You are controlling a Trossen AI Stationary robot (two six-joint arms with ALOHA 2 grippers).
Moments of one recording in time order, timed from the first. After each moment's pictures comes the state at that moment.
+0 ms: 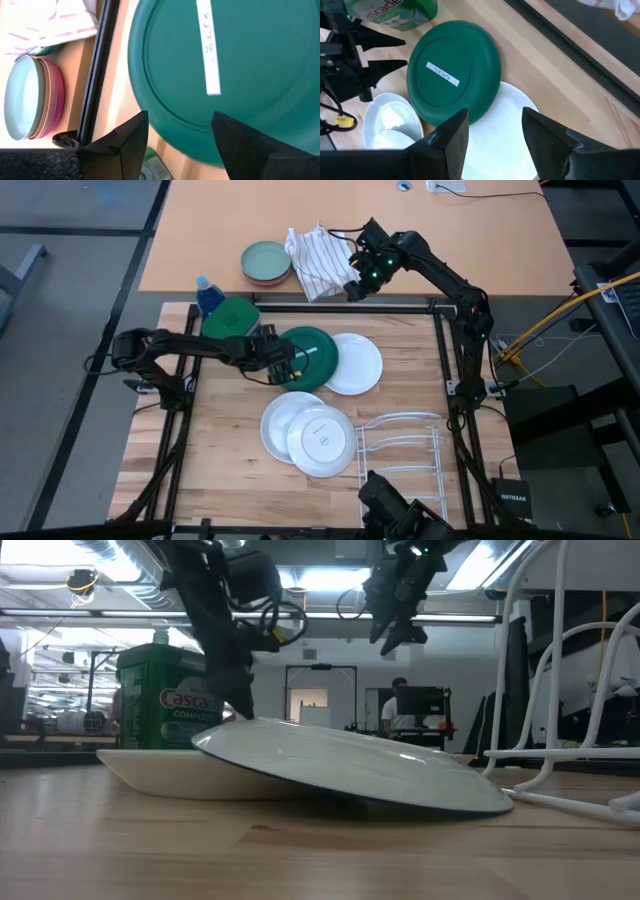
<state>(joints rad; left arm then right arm) 0.20 1.56 0.98 -0.51 -0.56 0.18 -0.75 1.97 2.13 -1.31 -0.40 0.12</state>
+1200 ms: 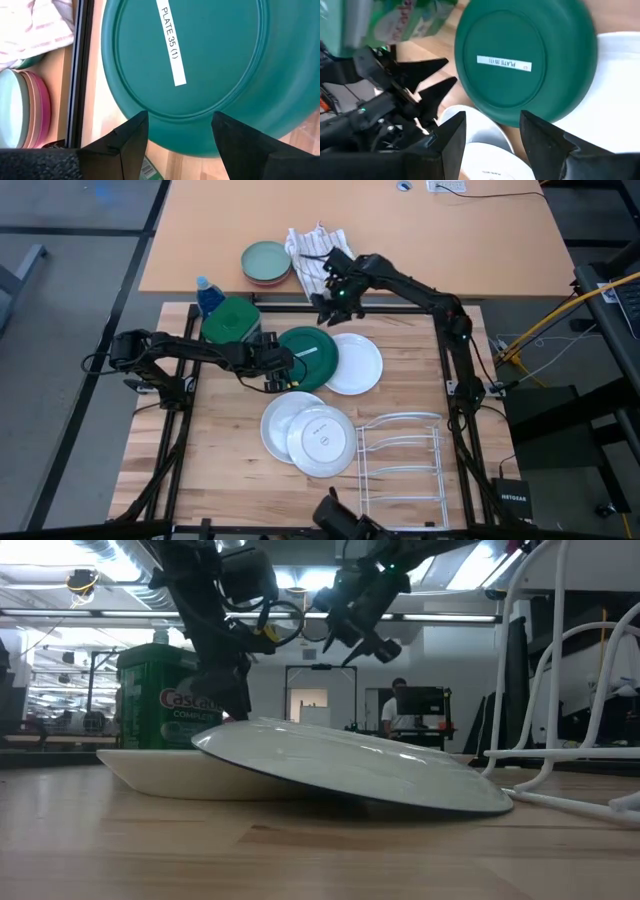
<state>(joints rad) 0.15 1.55 0.95 -0.51 -0.52 0.22 -0.58 2.11 2.13 -1.17 -0.55 0.79</state>
